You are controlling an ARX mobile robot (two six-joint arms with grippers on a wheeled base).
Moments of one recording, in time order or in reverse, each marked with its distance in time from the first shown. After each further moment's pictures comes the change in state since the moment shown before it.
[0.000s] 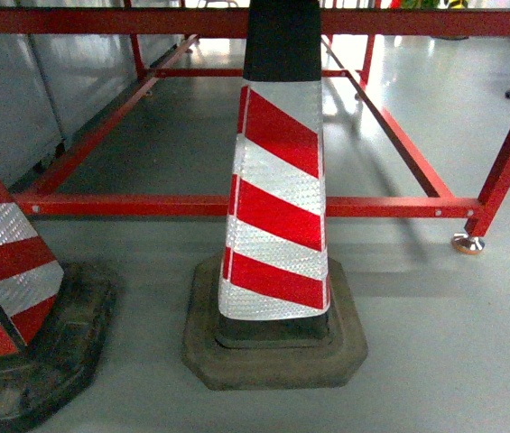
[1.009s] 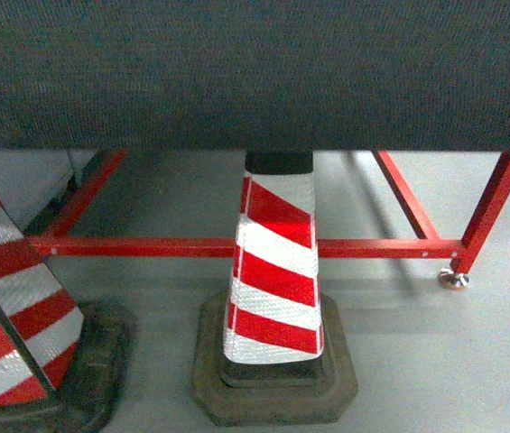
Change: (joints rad) left arm 0.000 0.000 0.000 0.000 -0.002 0.010; right arm 0.000 0.000 0.000 -0.001 0.000 -0.003
